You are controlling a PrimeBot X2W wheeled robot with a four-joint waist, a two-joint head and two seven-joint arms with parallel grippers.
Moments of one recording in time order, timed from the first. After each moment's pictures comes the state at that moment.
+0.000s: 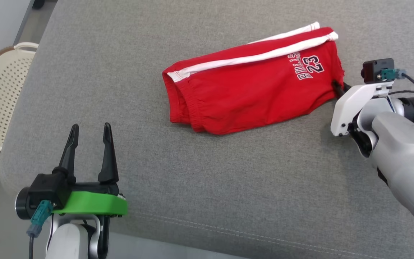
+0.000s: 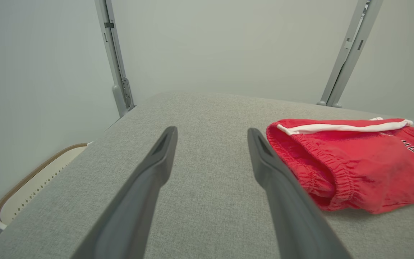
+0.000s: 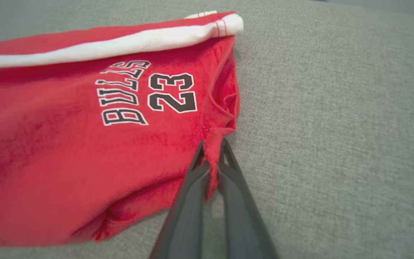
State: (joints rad) left arm -0.17 0.05 -0.05 0.14 -0.22 -0.06 -0.26; right arm -1.04 -0.31 1.06 1.23 1.11 0.13 -0.17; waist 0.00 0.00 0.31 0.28
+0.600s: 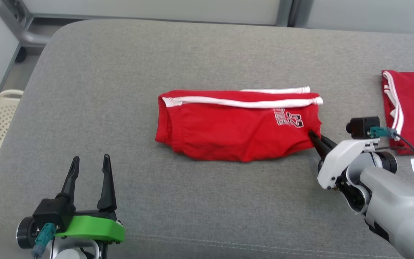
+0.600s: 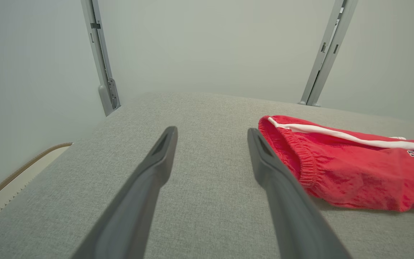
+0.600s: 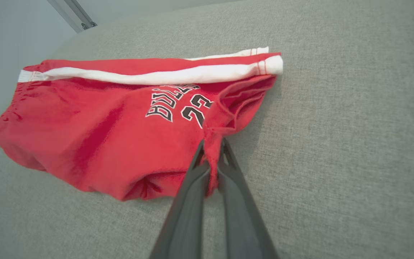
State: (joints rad) left arm -0.07 0.05 -0.02 0.18 -0.21 -0.07 -0.26; right arm -0.77 -0.41 1.08 0.88 1.25 0.13 -0.25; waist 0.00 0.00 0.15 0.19
